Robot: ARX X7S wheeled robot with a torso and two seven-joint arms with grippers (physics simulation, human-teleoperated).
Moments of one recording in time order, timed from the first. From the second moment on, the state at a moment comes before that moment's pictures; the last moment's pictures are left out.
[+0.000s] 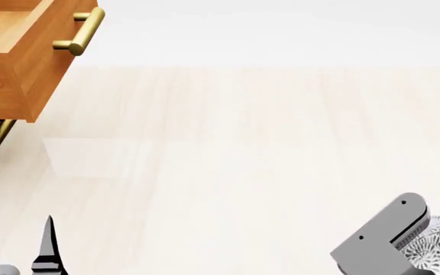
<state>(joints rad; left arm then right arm) -0.05 -0.36 0.22 0.23 -0.30 -0.04 -0.34 1.50 1.09 -1.36 -0.40 2.00 1.29 0.98</state>
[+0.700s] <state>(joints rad) -0.05 -0.36 0.23 0.23 -0.30 -0.03 -0.35 1.44 1.14 -1.35 -0.40 1.89 1.21 0.88</state>
